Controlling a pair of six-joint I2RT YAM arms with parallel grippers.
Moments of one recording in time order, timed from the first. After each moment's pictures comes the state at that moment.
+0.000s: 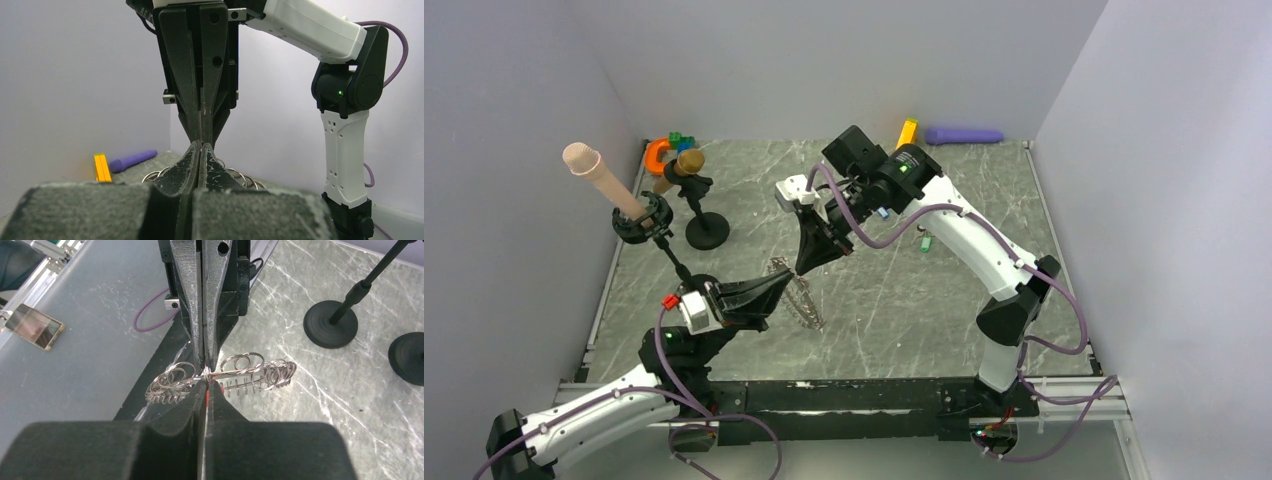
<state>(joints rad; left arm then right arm) -0.98 0.40 0.16 0.91 0.01 -0.08 0.85 1.82 2.12 -1.28 -1.08 -0.80</state>
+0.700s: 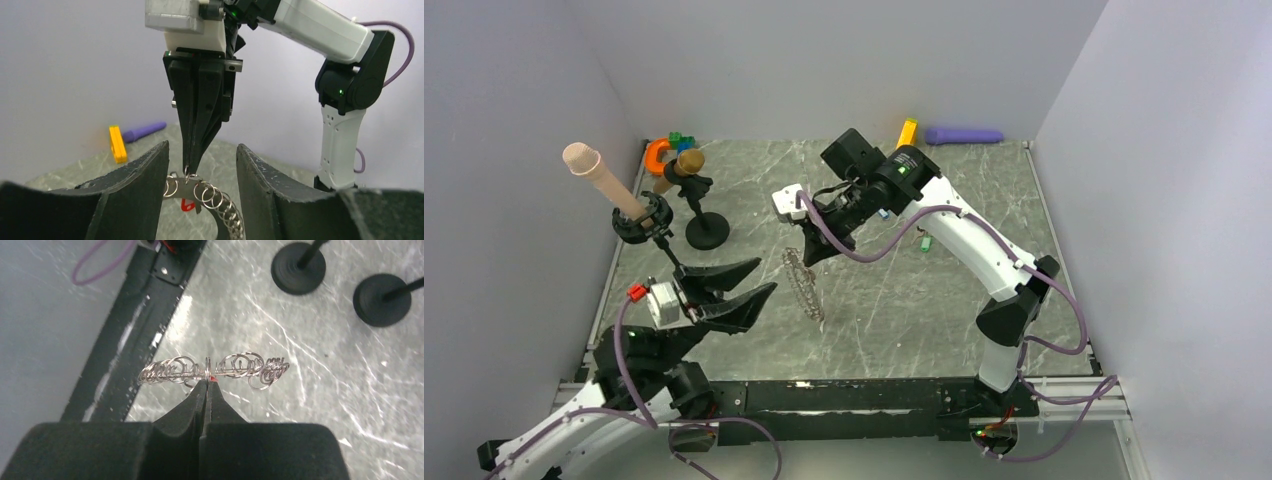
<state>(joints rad) -0.98 0.15 0.38 0.33 -0.04 -0.09 0.86 1.82 2.11 -1.29 -0.86 -0.86</state>
